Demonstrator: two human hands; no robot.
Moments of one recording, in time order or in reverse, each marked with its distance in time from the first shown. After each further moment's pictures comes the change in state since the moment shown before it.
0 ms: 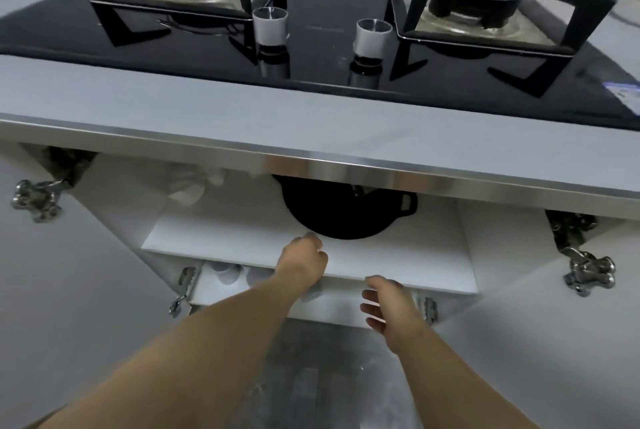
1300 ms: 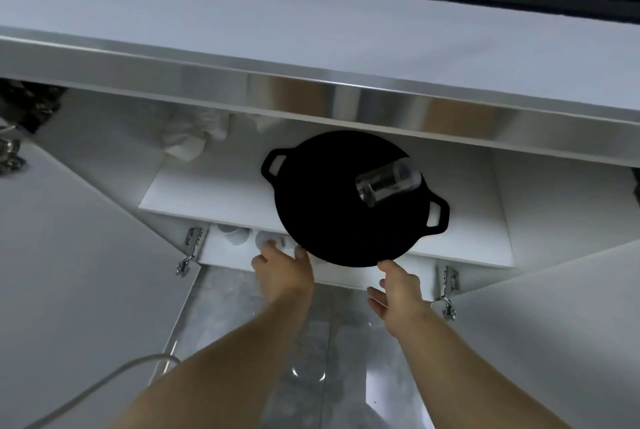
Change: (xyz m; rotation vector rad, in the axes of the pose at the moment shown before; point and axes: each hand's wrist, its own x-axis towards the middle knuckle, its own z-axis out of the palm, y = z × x) left_hand -0.011 -0.059 0.054 -0.443 0.399 -0.431; right_hand 0.052 0.037 0.022 0.181 0.122 0.162
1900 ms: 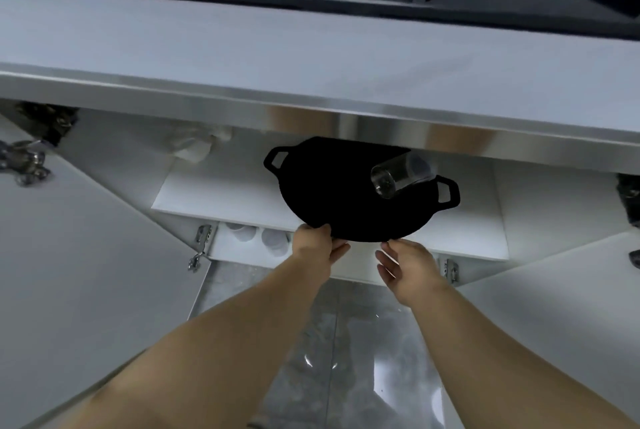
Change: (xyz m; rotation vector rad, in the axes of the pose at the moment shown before) left_hand -0.020 0.065 0.000 -0.693 -0.401 -0.366; right_hand -0.006 -0.034 -0.010 0.145 -0.111 -0.004
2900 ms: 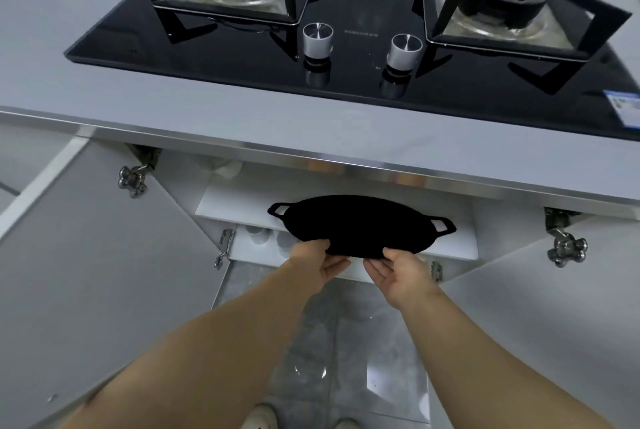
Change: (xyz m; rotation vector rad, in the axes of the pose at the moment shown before) left_hand -0.111 0.045 -0.050 -0.017 -0.142 -0.108; right_hand -0.126 -0.011 0.021 0.235 -0.049 0.025
